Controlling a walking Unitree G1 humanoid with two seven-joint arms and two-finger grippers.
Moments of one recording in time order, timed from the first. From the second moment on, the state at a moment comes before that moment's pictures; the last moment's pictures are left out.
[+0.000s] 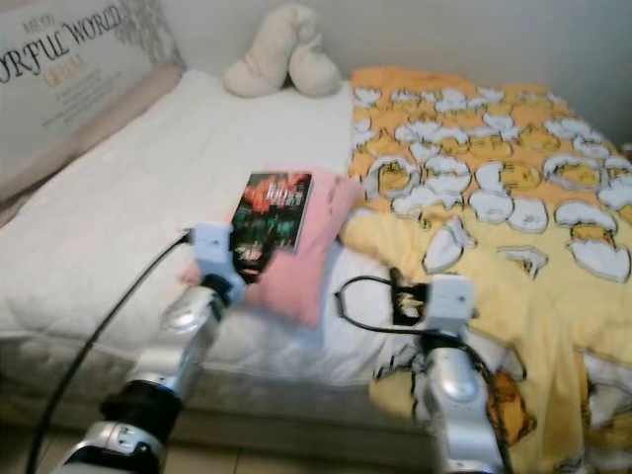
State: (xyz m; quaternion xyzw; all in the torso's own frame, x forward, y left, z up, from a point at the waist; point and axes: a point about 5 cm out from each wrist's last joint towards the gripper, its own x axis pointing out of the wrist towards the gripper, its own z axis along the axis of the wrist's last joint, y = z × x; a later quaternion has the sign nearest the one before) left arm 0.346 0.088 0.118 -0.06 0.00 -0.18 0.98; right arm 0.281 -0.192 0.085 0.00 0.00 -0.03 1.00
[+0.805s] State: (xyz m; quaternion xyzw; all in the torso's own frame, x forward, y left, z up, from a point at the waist) left arm 0.377 0.160 0.115 -0.04 0.07 -0.04 1.00; right arm 0.261 -0.165 0.079 0.02 0.01 0.04 1.00
